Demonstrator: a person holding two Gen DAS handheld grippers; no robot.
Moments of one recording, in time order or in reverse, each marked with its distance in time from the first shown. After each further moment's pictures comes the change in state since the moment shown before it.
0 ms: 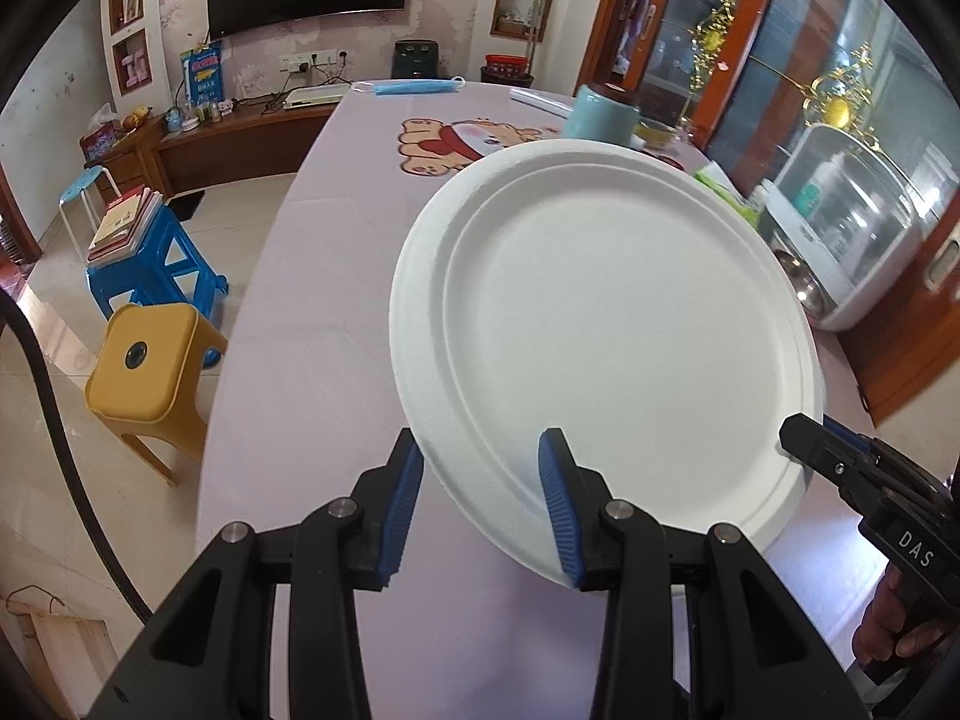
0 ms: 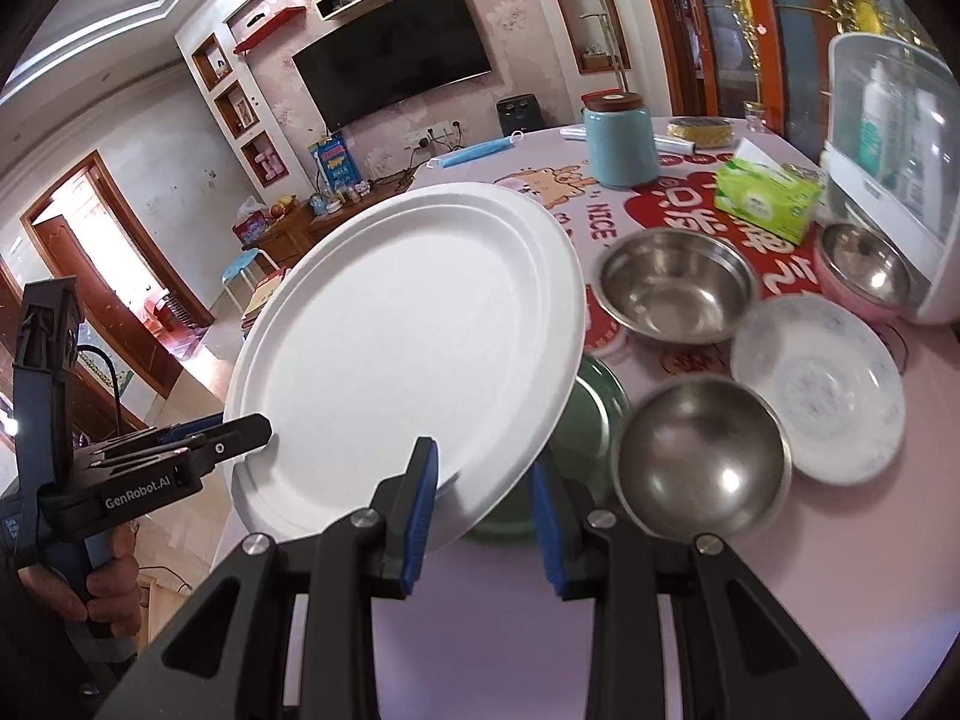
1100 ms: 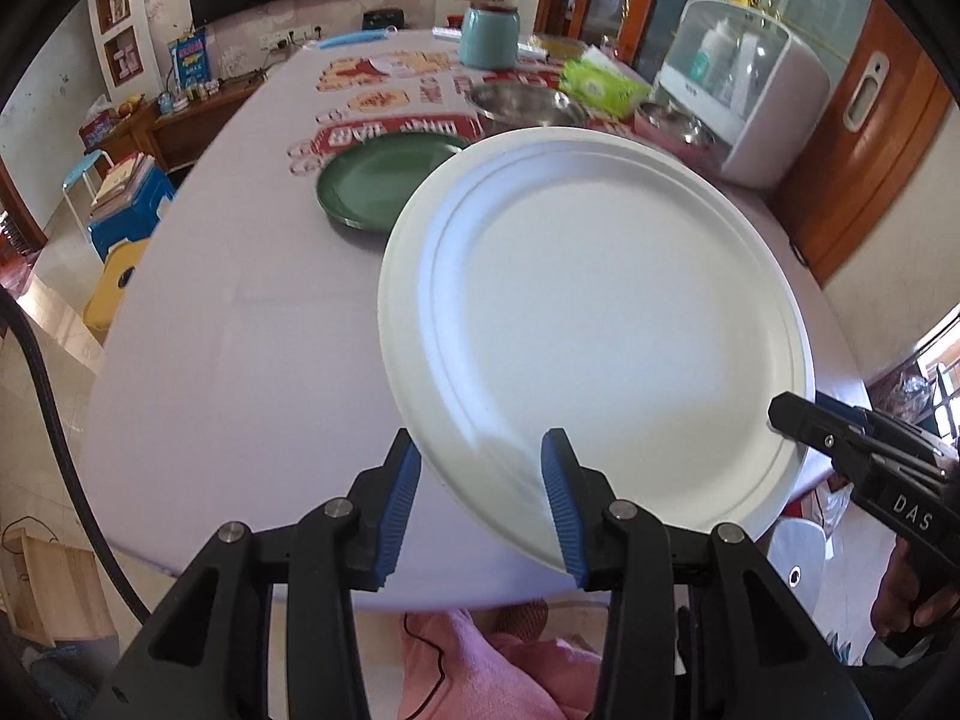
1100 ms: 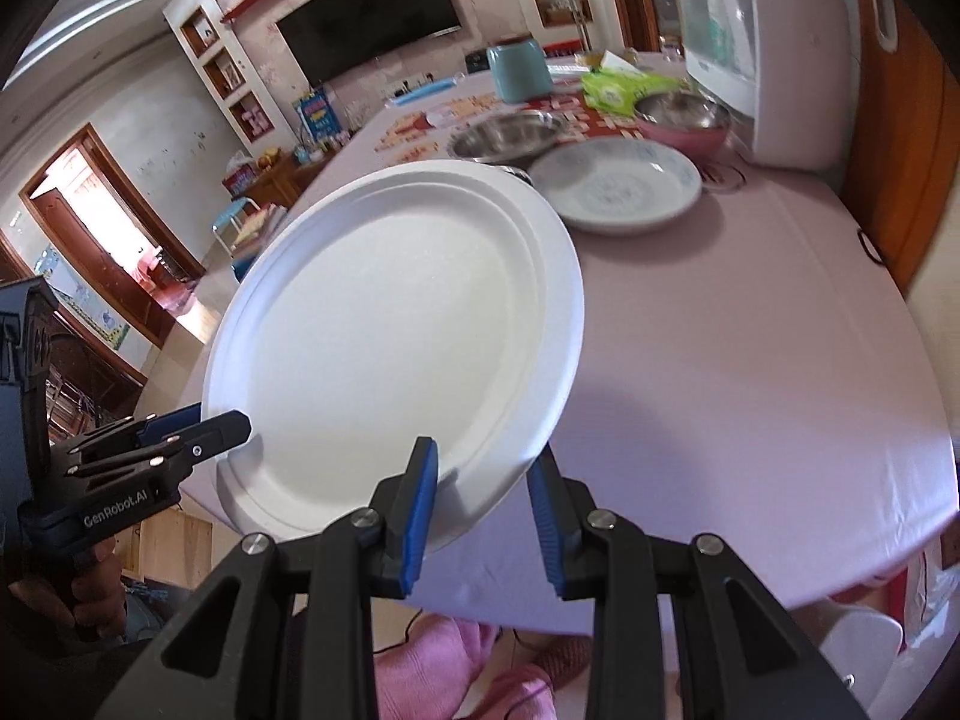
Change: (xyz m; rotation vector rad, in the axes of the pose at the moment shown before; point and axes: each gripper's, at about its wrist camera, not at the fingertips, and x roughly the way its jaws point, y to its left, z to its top) left arm -0.054 -0.189 -0.188 0.034 0.088 0.034; right arm -0.129 -0.125 -0.143 0.010 0.149 -0.031
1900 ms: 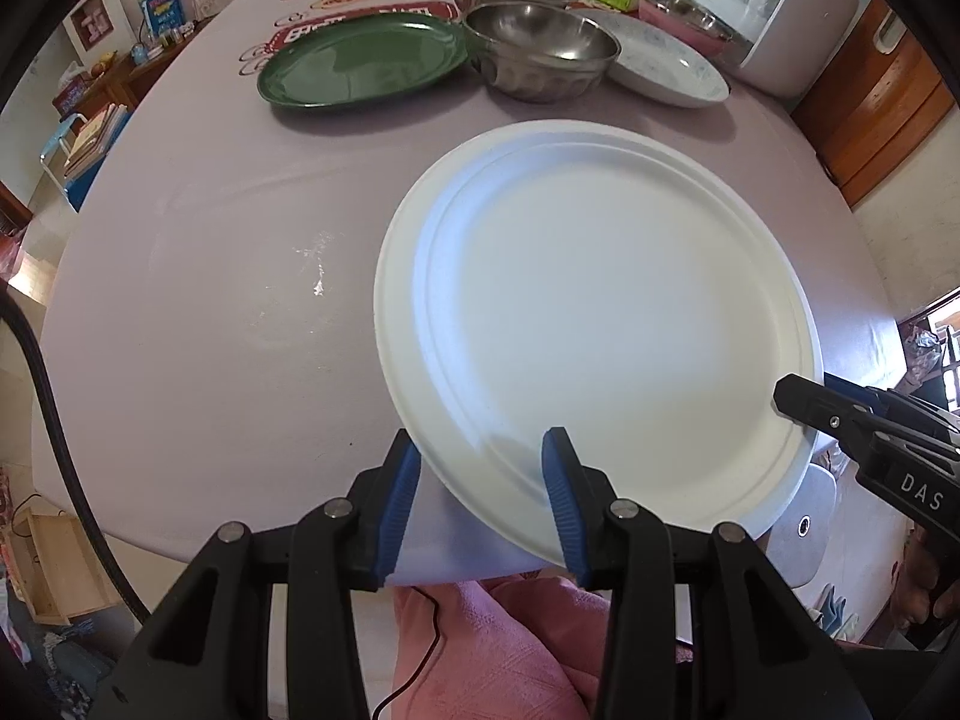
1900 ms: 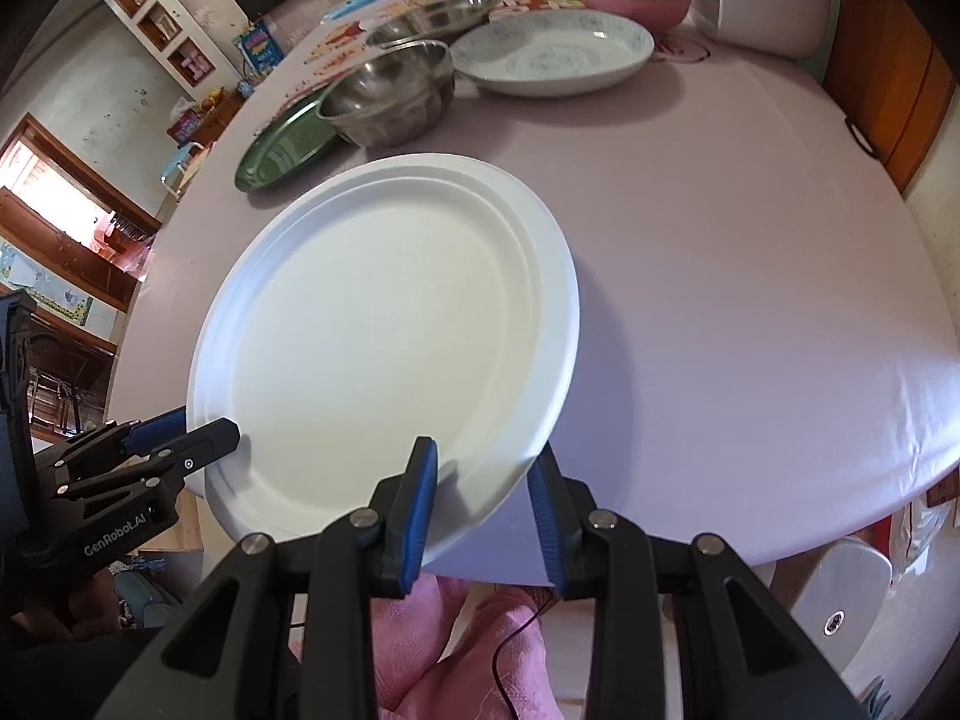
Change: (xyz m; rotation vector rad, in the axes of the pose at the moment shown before) left arm 0.068 -0.015 -0.011 0.014 0.212 0.008; right arm 0.046 -0.028 -0.018 0.076 0.227 -0.067
